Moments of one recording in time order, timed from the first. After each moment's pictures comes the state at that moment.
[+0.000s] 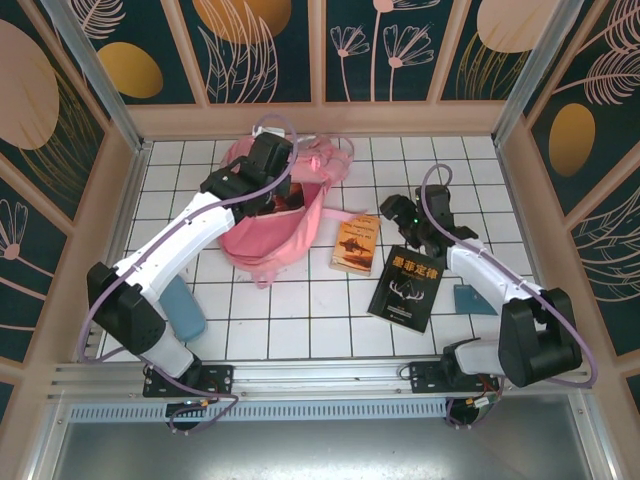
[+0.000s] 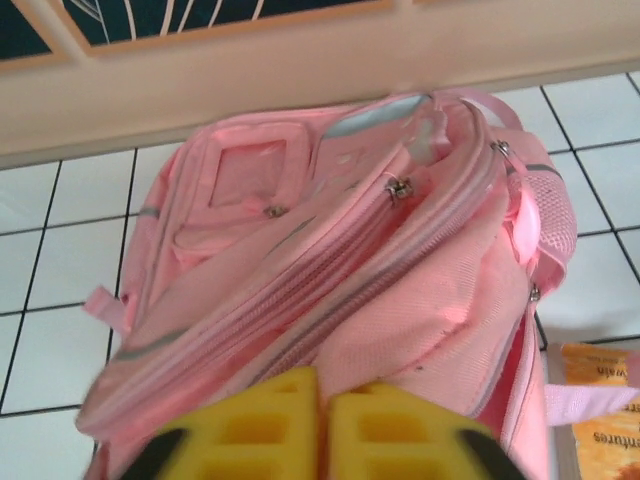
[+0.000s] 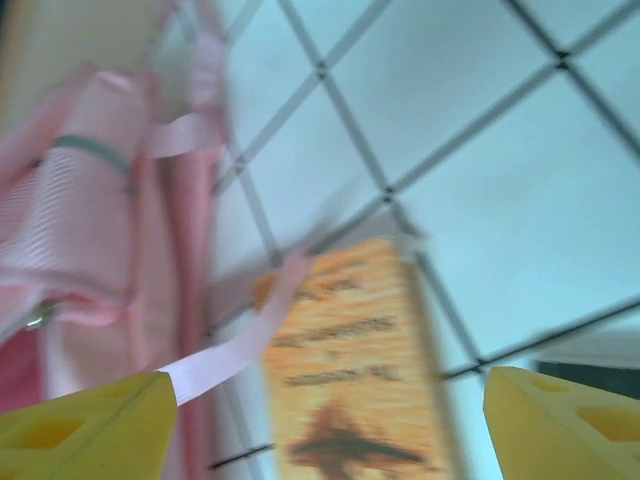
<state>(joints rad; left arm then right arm) -0.63 1.59 1.54 -0.68 -0.45 -0.32 0.30 1.32 0.79 -0.21 -0.07 0.96</state>
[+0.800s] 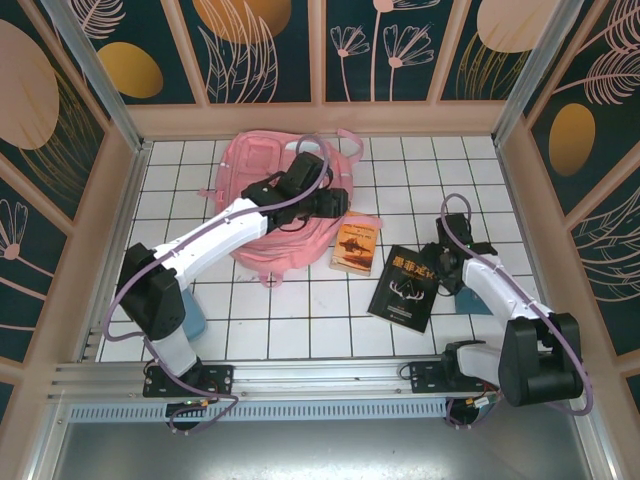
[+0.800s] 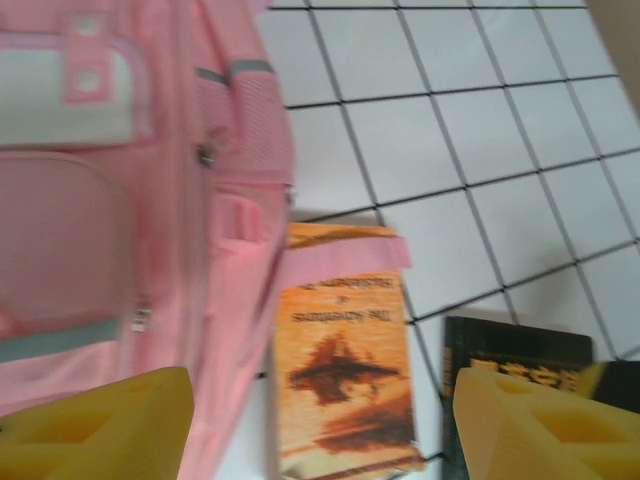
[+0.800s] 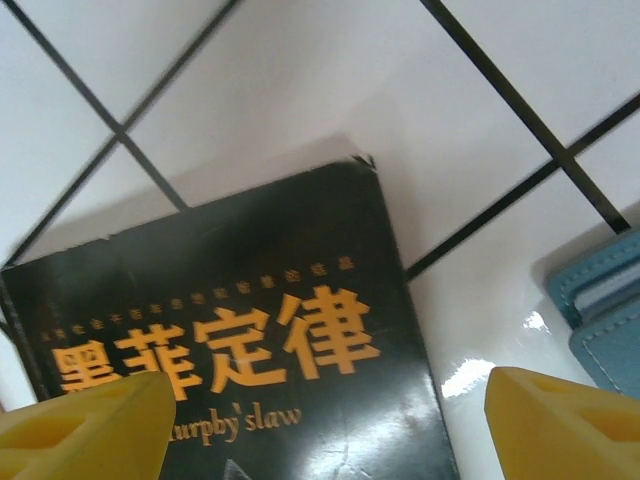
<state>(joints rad) -0.77 1.74 1.52 -0.55 -0.04 -0.59 0.13 1.20 0.65 -0.66 0.06 0.81</state>
